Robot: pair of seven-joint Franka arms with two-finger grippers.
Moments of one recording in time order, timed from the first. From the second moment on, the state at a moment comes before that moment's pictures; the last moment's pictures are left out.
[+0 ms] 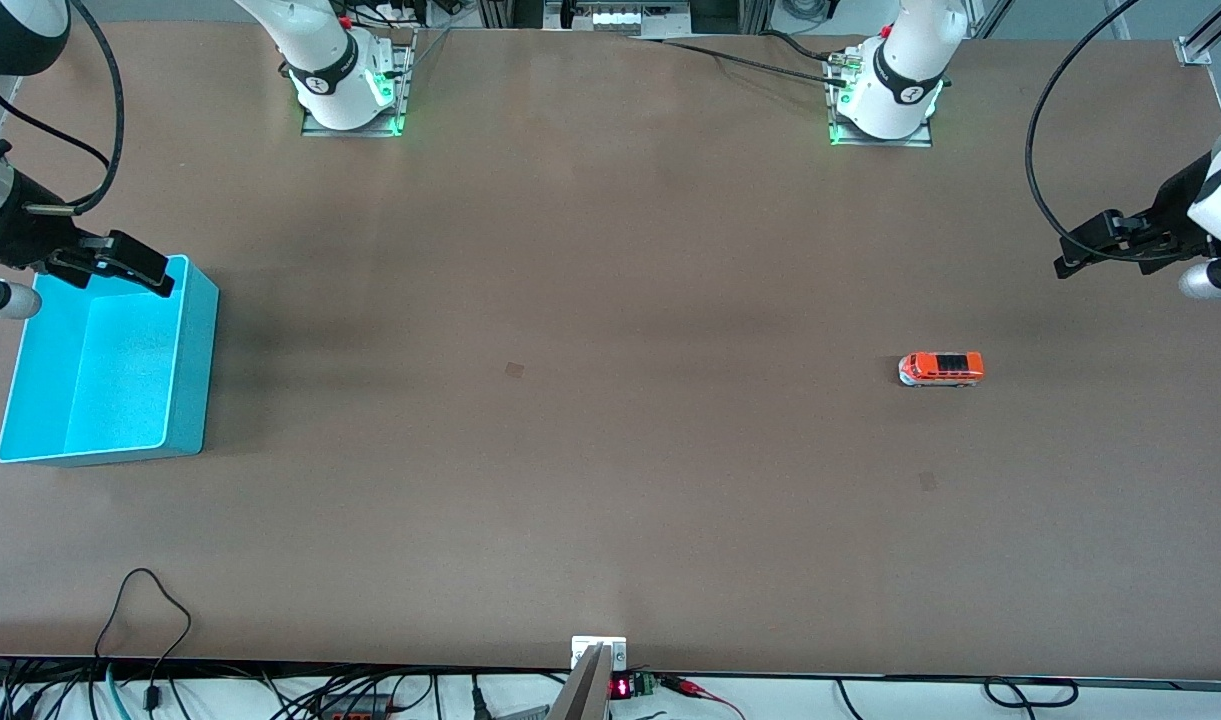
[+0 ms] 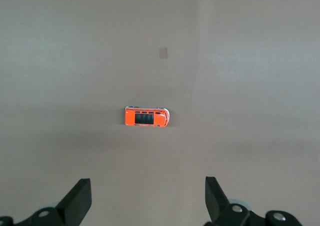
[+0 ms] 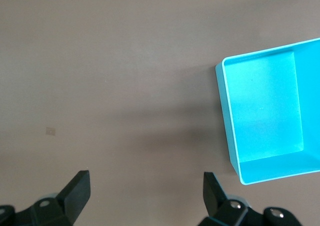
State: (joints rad) left arm 0.02 0.01 0.01 -1.65 -0.03 1.63 -0.05; right arm -0.04 0.09 0.09 -1.55 0.00 1.65 0.15
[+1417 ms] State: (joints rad) left arm 0.00 0.28 -0.05 -1.90 0.11 1.92 0.37; right arm -0.07 0.10 0.07 -1.55 0.05 1.65 0.15
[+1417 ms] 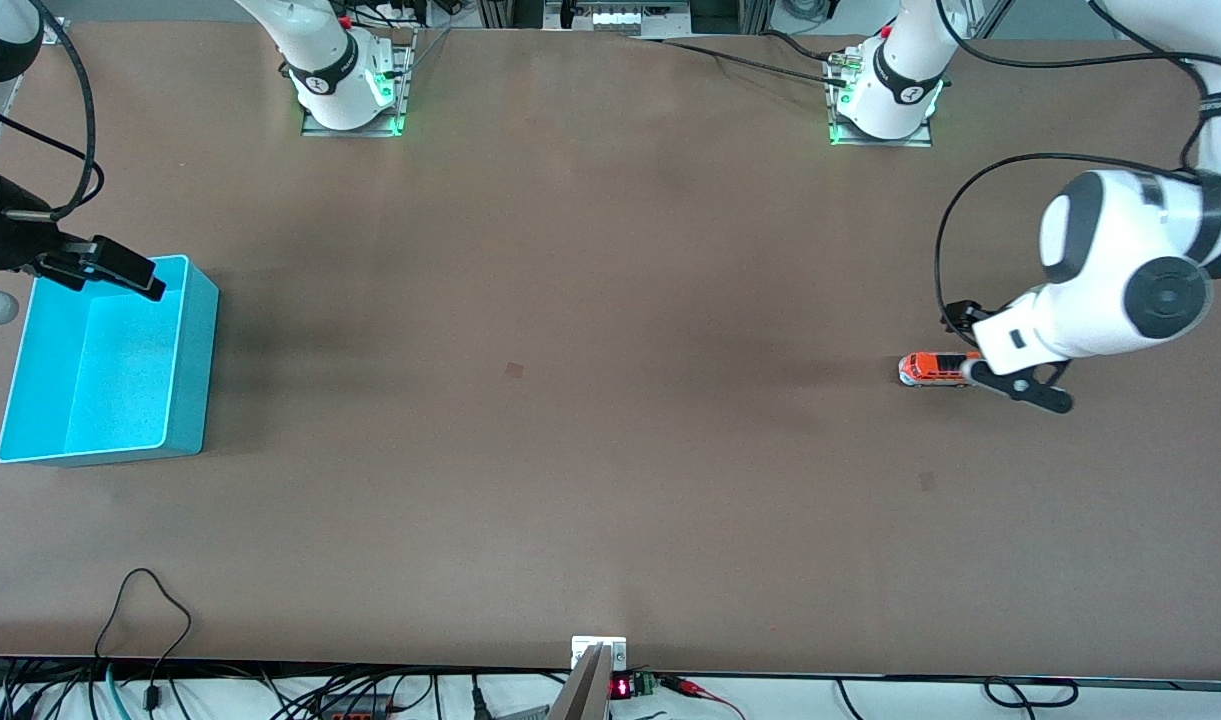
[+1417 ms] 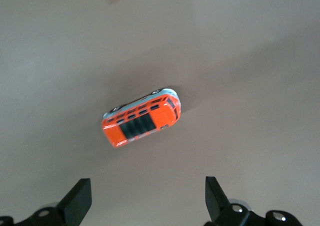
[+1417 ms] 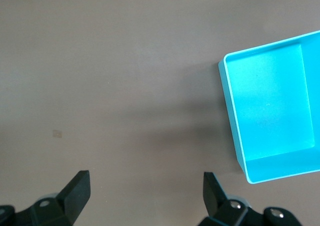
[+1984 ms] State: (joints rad) left arm 0.00 0.30 -0.06 -2.03 0.13 2.08 0.87; right arm -0.08 0.11 0.07 -1.55 0.05 1.65 0.15
